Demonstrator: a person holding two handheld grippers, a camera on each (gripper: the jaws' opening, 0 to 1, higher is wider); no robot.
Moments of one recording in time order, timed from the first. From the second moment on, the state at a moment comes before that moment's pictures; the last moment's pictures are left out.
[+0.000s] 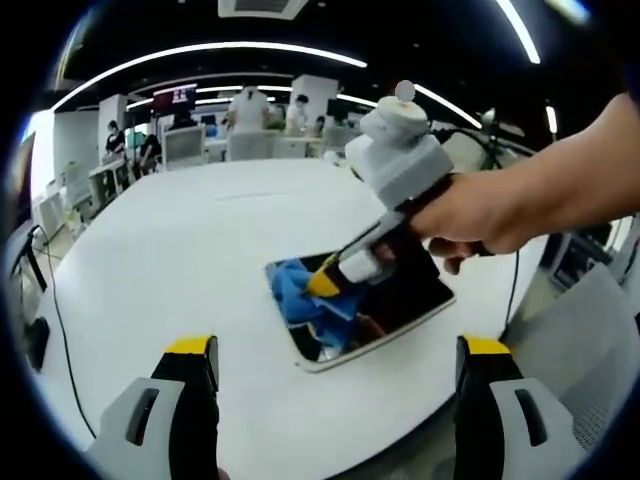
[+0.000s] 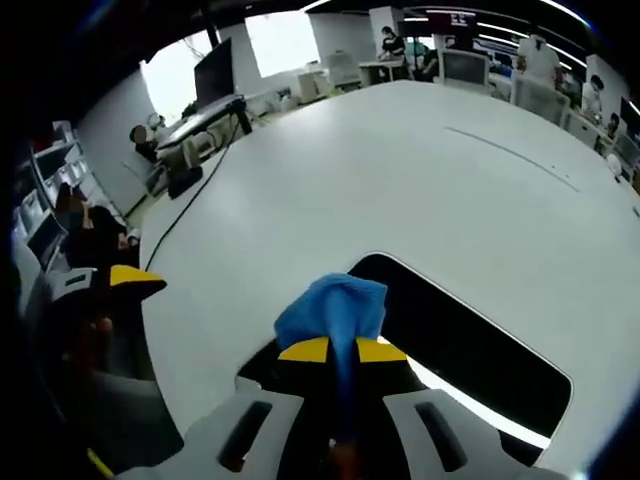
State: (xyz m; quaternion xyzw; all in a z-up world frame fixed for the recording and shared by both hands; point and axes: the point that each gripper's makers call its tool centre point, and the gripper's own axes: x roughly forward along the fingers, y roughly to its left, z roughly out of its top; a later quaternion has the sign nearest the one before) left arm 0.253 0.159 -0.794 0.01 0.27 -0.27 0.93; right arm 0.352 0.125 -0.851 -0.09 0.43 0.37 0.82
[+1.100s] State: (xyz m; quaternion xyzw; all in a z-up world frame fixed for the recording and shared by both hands) left arm 0.256 0.168 -0.790 0.02 0.26 -0.25 0.93; right arm 0.343 0.049 -0.851 -0.14 0.42 0.37 0.82
